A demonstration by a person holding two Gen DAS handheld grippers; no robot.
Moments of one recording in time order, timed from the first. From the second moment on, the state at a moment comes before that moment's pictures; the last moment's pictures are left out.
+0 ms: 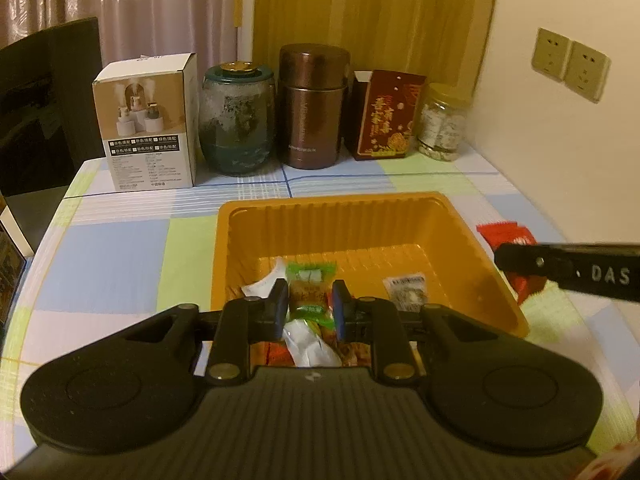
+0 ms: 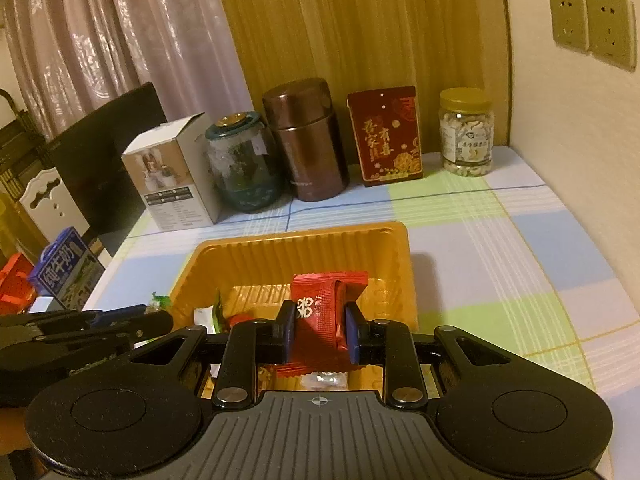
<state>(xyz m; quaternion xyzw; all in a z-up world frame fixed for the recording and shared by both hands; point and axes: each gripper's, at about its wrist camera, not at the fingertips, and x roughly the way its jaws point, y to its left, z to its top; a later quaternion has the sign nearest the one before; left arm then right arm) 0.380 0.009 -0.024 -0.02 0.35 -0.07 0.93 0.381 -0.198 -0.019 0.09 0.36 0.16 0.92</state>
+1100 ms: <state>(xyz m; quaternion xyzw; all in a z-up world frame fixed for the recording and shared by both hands) 0.333 0.040 -0.033 -0.03 0.36 -0.05 0.93 0.393 -0.189 -0.035 0.16 0.35 0.19 0.90</state>
